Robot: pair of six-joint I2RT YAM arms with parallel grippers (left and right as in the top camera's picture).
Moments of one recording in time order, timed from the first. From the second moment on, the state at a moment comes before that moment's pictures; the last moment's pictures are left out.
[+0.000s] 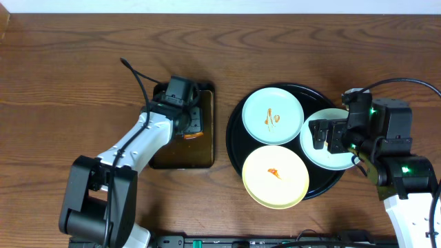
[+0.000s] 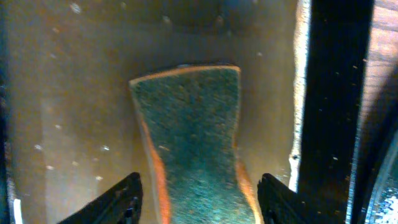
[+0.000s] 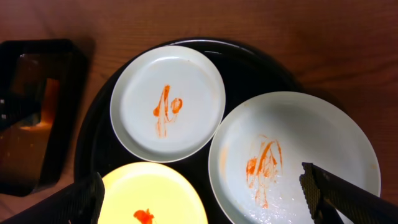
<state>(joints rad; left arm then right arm) -0.30 1.69 0.99 -0.50 0.02 -0.36 0.06 1.00 0.93 -0.78 -0.21 0.08</state>
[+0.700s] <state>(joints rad) -0.34 1.74 0.99 -0.44 -0.06 -0.44 0.06 1.00 0.93 -0.79 -0.21 0.08</state>
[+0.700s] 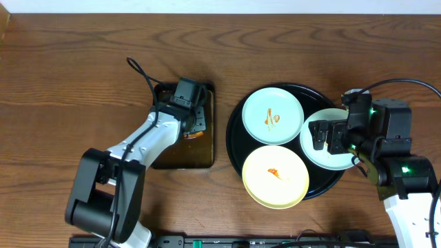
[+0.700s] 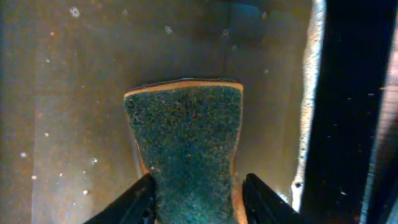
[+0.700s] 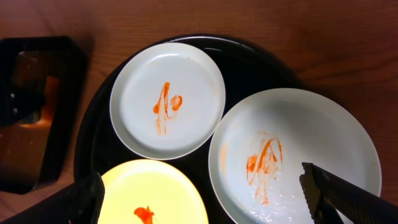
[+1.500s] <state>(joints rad) -0.34 1.54 0.99 -0.55 -0.06 -0.44 0.06 1.18 1.02 -0.73 -0.23 0.07</state>
